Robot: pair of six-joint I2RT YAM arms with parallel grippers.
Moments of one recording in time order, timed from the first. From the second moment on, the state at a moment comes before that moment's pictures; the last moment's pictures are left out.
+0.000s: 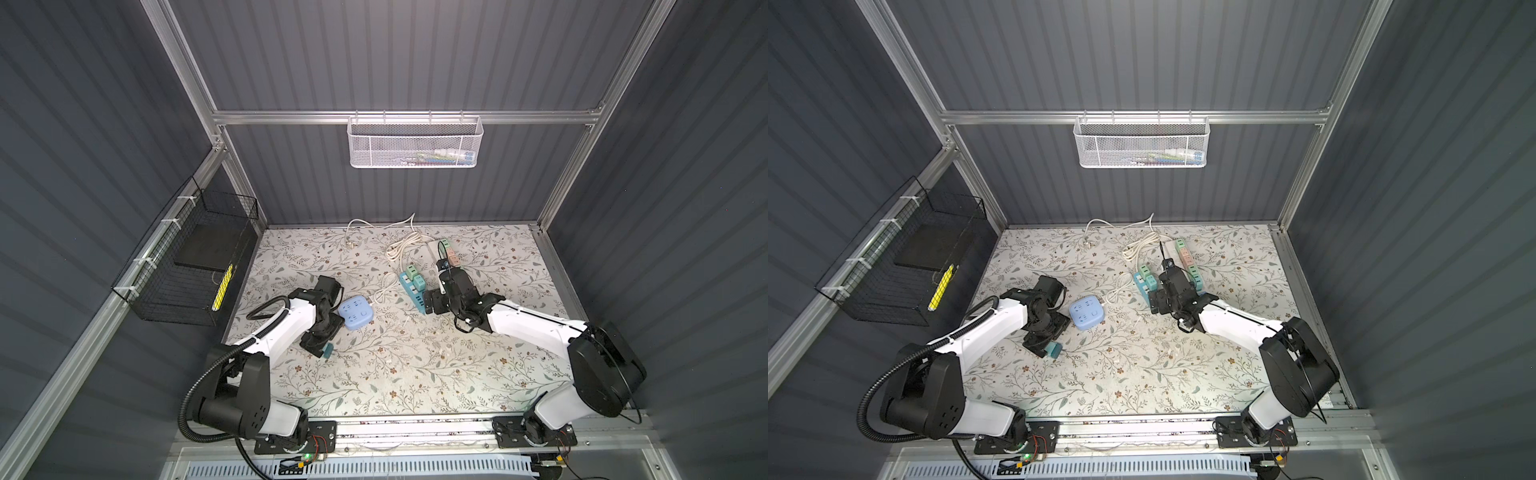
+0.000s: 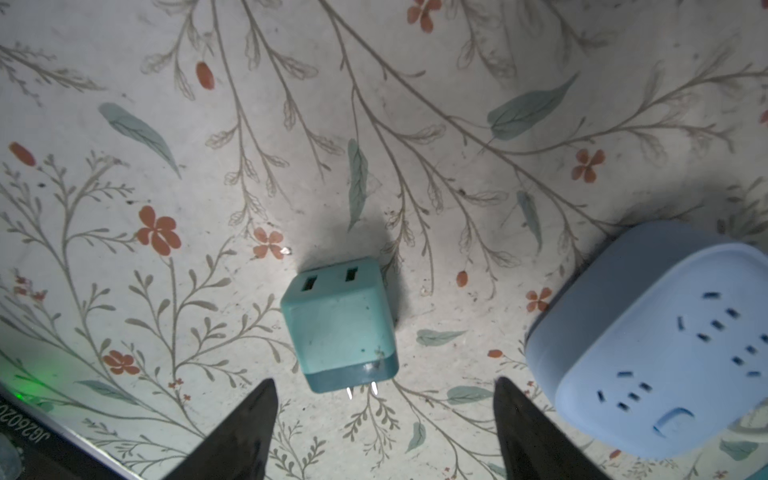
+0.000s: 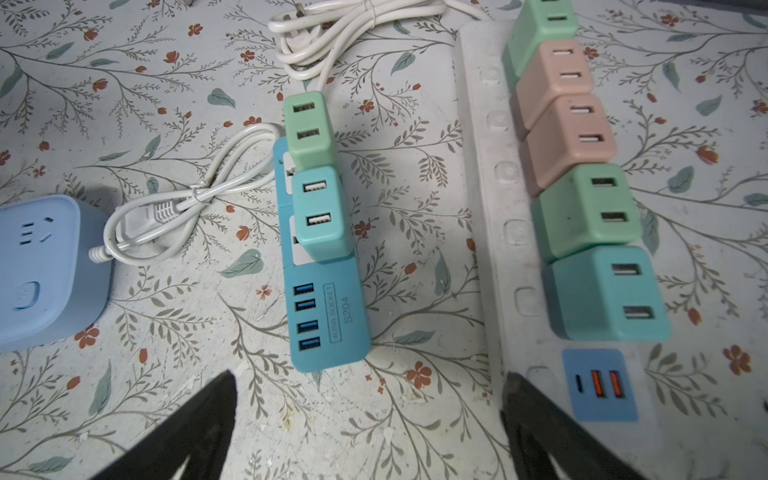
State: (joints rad) left arm -0.32 1.43 0.90 -0.95 -0.05 -1.33; right arm 0.65 1.55 0.92 -0.15 0.23 0.26
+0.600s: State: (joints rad) left arm -0.30 1.46 0.78 -0.82 -0.05 -1.36; right arm 0.66 1.55 0.92 -0.15 0.23 0.26
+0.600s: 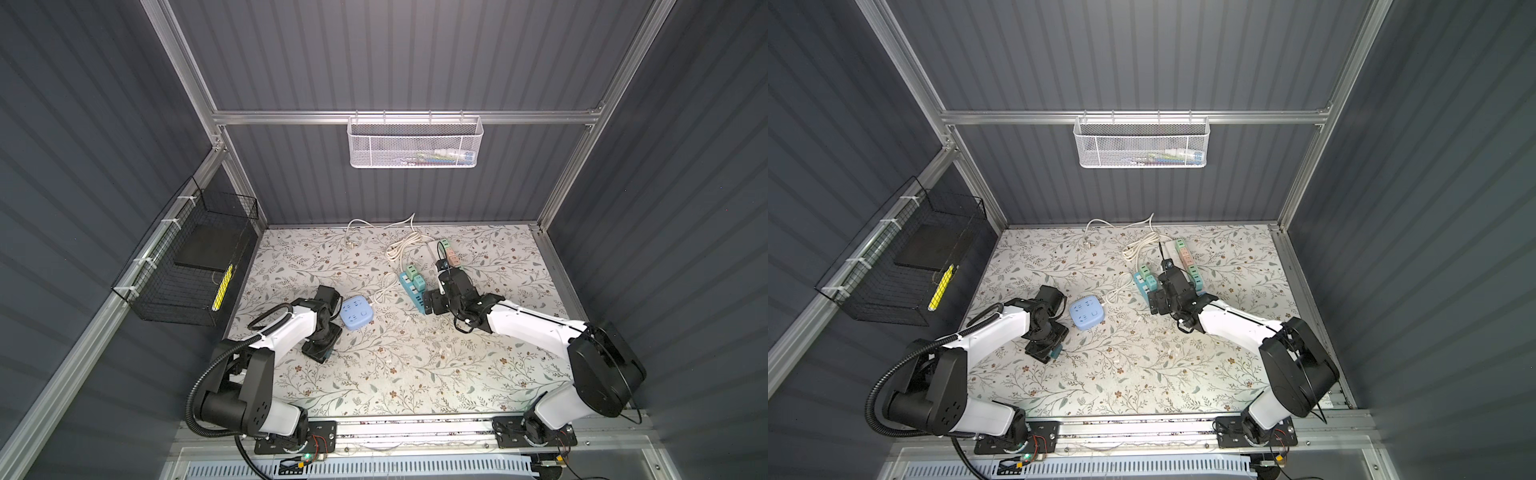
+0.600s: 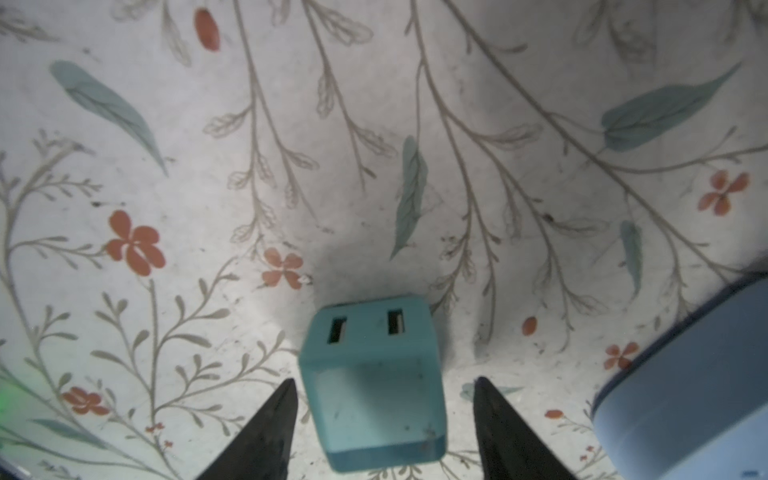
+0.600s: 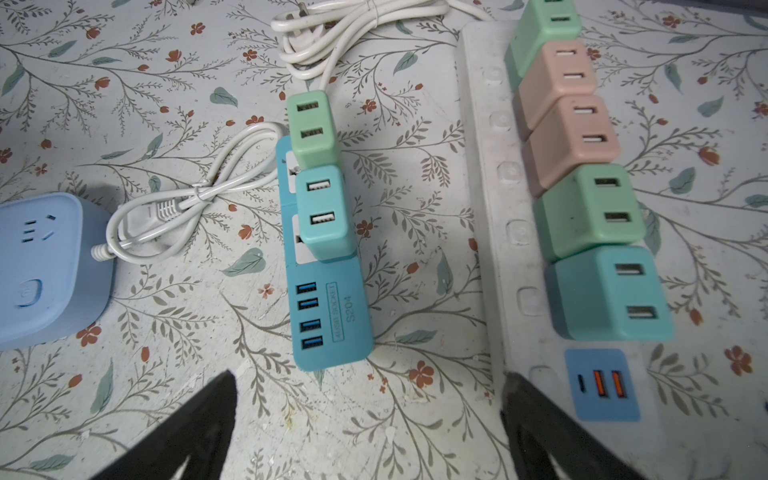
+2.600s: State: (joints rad) left arm -0.98 1.85 1.20 -0.85 -0.11 -0.20; right arm 0.53 1.30 0.73 -0.05 0.40 0.39
